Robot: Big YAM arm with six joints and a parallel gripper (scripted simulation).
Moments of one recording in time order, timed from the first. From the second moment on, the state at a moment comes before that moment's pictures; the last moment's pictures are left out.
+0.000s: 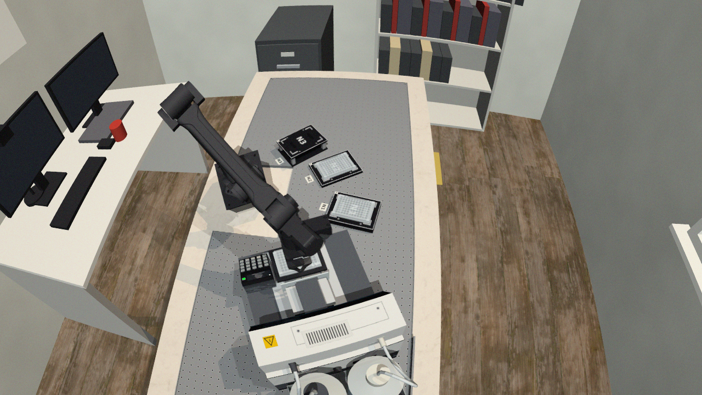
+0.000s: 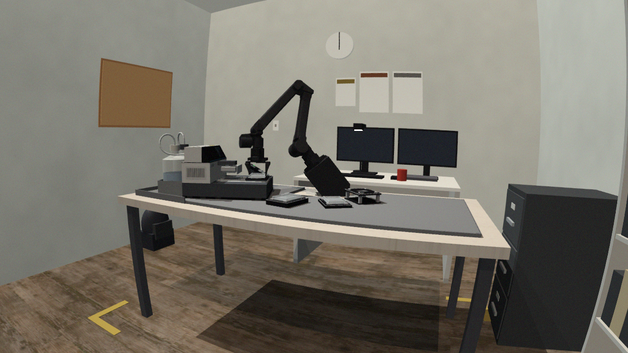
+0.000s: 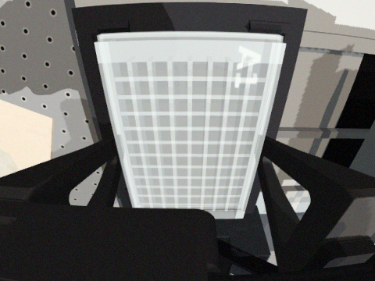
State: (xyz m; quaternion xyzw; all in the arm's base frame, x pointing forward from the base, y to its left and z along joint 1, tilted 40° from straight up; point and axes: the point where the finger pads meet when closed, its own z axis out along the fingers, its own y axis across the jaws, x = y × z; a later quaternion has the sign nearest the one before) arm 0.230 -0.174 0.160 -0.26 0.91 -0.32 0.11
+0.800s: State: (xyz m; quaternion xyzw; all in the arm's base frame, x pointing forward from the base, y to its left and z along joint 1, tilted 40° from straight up) arm 0.216 -0.158 0.182 -0.26 0.90 -0.32 0.11
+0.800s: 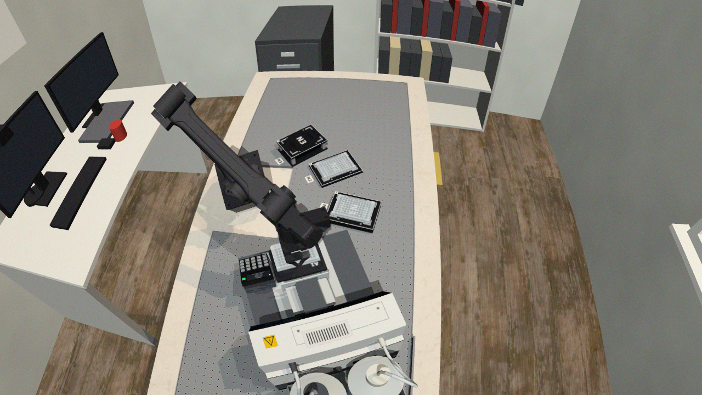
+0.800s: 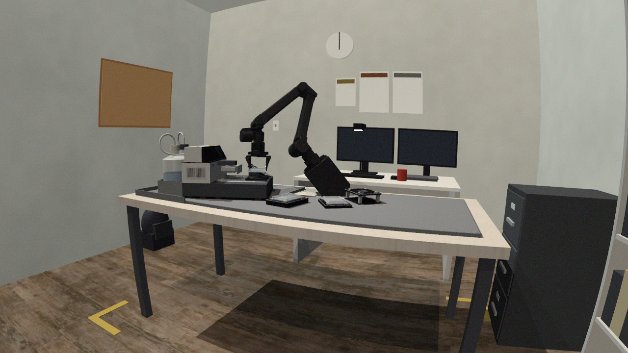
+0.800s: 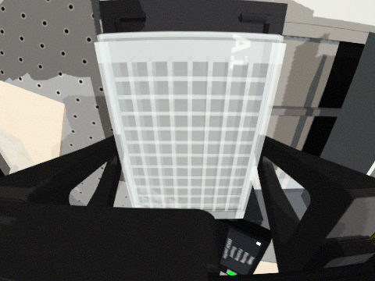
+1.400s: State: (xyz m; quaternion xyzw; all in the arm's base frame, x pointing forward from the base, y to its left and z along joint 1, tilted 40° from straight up) arm 0.207 -0.144 0.202 -0.26 0.90 -0.32 0.11
